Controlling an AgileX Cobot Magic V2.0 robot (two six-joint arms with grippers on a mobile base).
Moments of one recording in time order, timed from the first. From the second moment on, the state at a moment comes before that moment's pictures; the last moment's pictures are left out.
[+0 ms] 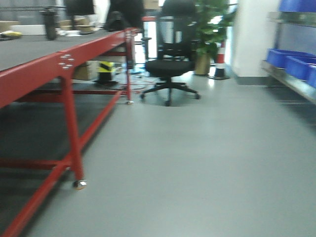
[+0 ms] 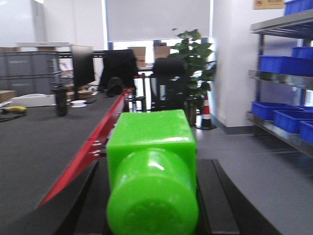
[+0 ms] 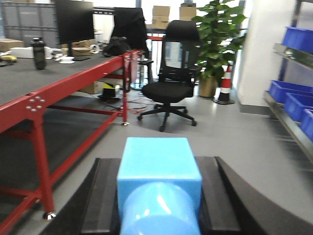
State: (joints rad) left arm -0.07 0.30 -0.56 -0.12 0.21 0.18; right arm 0.17 0.48 -0.65 -0.04 0.27 0.05
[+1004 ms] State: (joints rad) left arm -0.07 0.30 -0.56 -0.12 0.21 0.18; right arm 0.17 0.48 -0.65 -0.04 0.27 0.05
